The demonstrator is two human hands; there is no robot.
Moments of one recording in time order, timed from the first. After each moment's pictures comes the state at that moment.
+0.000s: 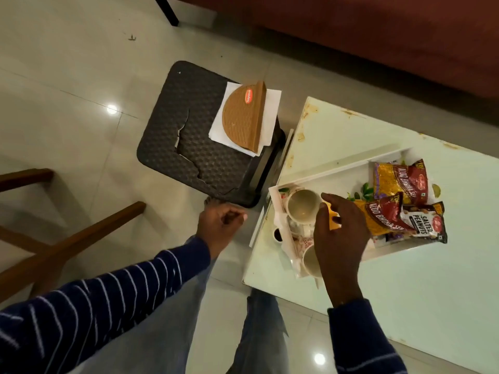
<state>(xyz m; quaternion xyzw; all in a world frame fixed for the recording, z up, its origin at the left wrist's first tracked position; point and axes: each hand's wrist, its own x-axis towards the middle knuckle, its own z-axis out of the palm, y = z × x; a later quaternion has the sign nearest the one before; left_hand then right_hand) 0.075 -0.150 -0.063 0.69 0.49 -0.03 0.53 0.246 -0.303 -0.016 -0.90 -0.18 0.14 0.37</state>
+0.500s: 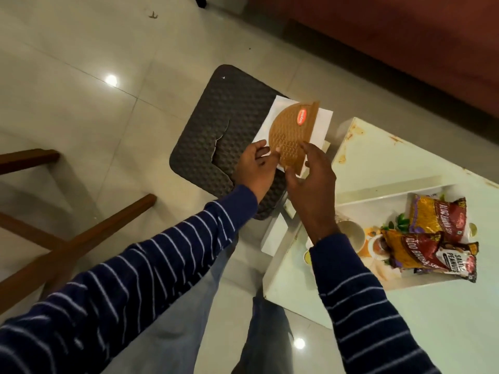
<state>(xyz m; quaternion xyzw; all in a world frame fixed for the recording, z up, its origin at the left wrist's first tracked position) 0.171 -0.024 -0.078 0.48 0.61 0.11 0.62 0.241 -0.110 -0.049 -0.87 -0.24 0.28 0.33</state>
